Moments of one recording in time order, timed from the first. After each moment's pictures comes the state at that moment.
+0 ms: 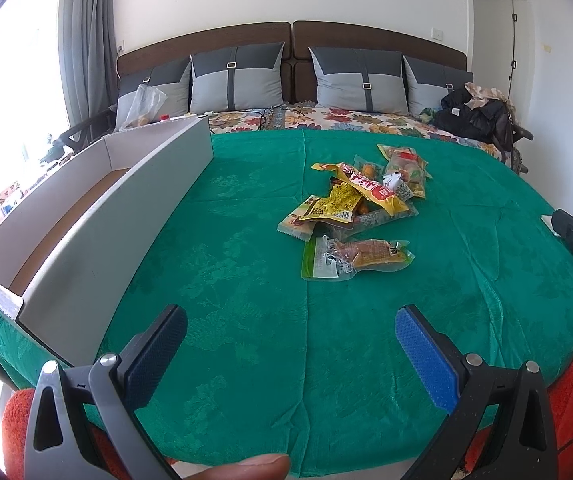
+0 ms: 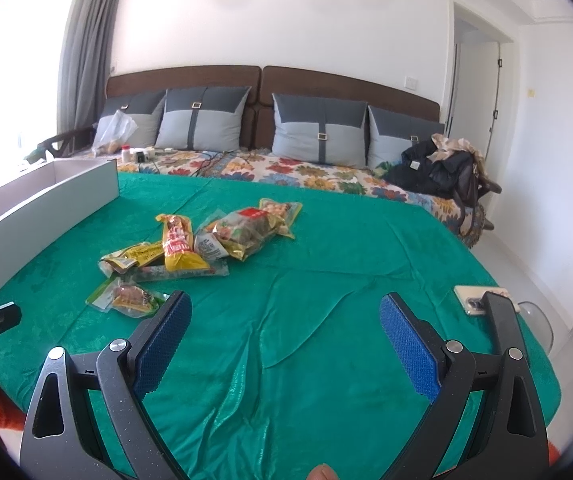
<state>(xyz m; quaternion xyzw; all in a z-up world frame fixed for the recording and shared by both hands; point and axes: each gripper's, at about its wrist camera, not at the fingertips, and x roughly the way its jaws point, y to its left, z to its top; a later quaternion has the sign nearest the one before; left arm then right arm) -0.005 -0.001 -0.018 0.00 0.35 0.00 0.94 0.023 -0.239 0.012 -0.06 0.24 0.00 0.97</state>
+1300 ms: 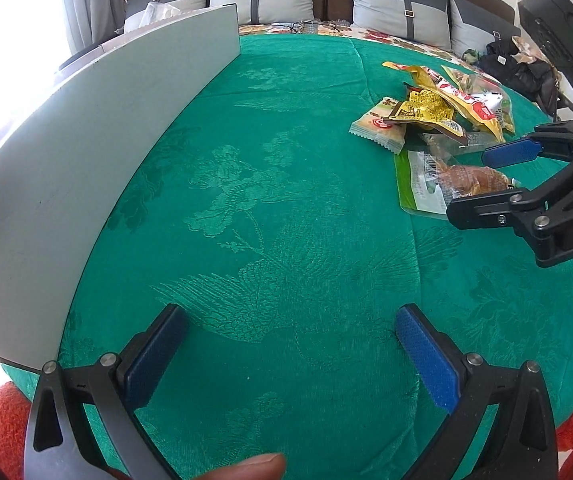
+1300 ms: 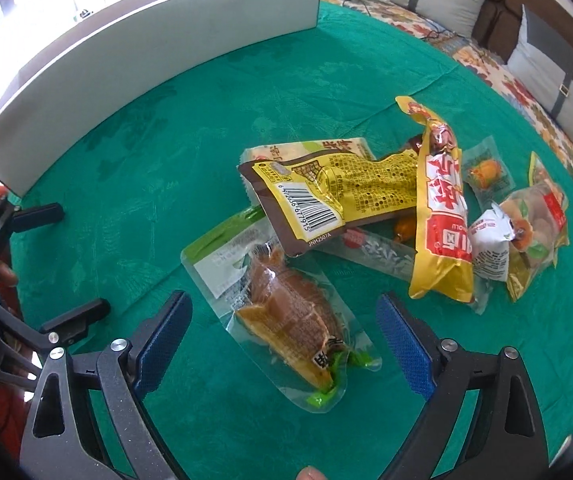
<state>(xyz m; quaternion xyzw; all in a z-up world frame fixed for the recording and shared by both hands) 0.064 0.049 -0.105 -0.02 0.48 0.03 0.88 0.185 -0.083 -0.079 -0.21 0.52 0.32 0.76</state>
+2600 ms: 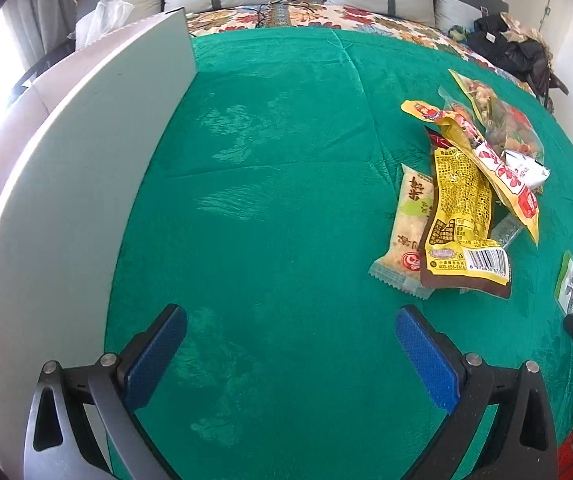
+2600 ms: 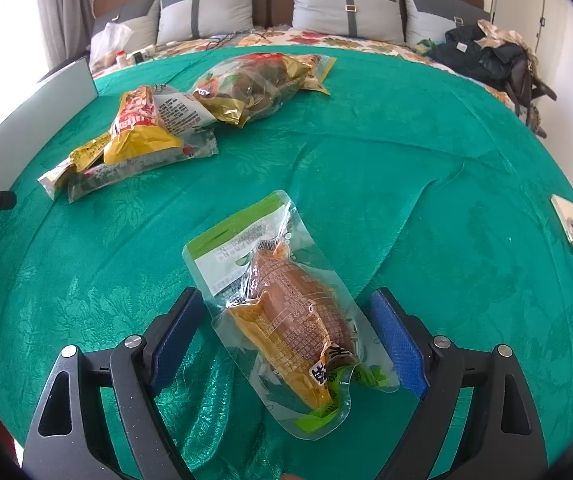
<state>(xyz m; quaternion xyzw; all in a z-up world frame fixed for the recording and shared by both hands) 0.205 0.055 -0.082 0.01 0.54 -0.04 0.84 0.125 -0.261 -0.100 -0.02 0.45 0.05 0.89</state>
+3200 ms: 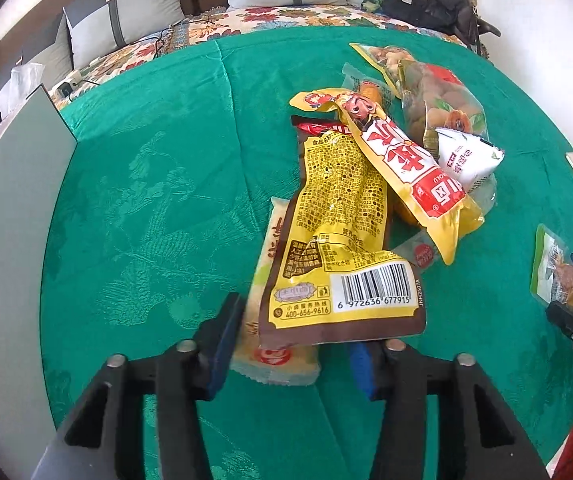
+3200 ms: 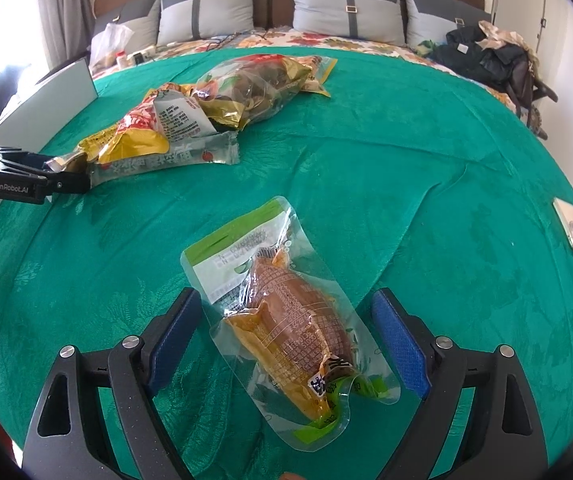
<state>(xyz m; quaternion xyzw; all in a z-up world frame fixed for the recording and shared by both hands) 0.237 -0.013 -0.086 0.08 0.52 -0.15 0.84 0.129 -0.262 -0.099 -0.02 0.44 0.05 0.90</state>
